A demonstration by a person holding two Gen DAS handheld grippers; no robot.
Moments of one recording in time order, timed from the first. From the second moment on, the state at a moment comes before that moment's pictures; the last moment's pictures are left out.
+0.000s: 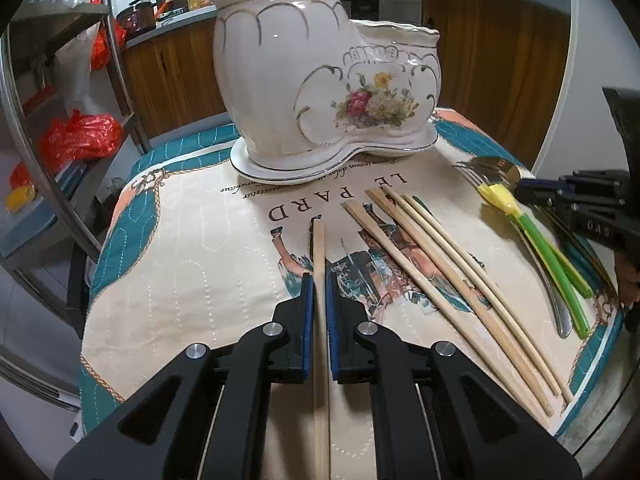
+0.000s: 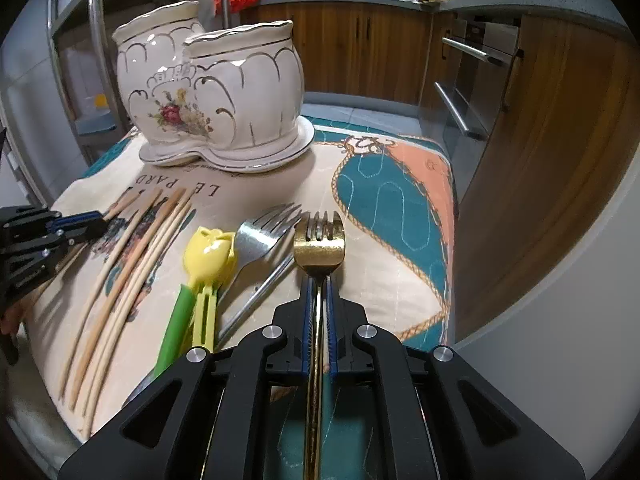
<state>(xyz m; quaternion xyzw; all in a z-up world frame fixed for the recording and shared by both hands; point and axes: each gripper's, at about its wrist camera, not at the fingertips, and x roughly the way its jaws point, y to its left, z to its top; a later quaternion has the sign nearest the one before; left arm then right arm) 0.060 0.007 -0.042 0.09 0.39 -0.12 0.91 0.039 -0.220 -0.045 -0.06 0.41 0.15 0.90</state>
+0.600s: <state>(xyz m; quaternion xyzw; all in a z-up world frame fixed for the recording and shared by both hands) 0.036 0.020 -0.003 0.06 0.26 -0.13 0.96 -0.007 -0.224 0.009 -0.05 0.23 0.19 0.95</state>
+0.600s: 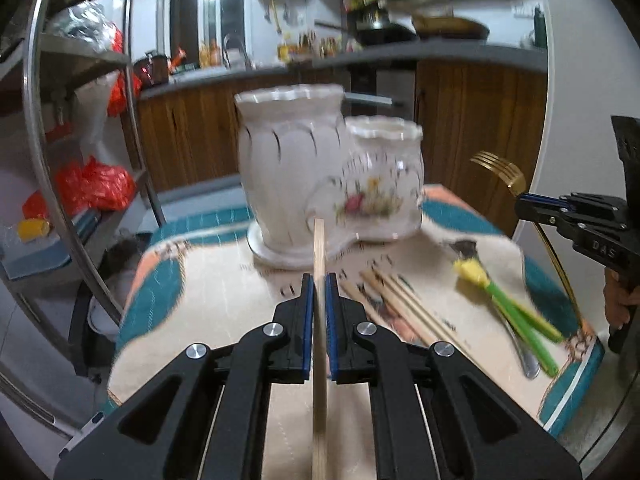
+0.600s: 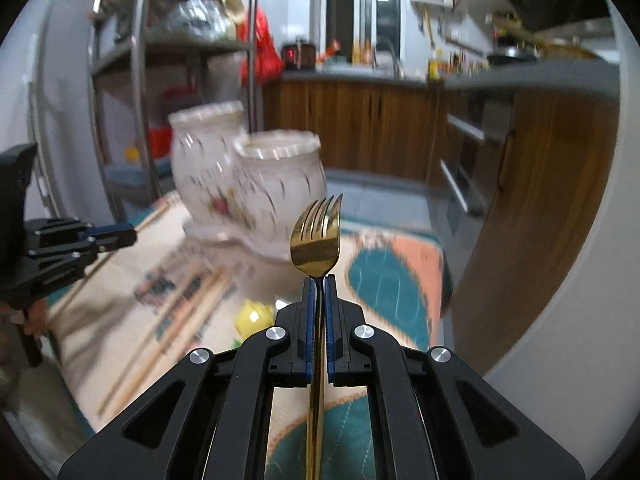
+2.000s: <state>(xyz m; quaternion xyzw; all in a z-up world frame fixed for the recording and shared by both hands) 0.195 0.012 0.146 -0.05 0.05 -0.14 0.99 0.077 -0.193 0.122 0.06 0.03 0.19 0.98</state>
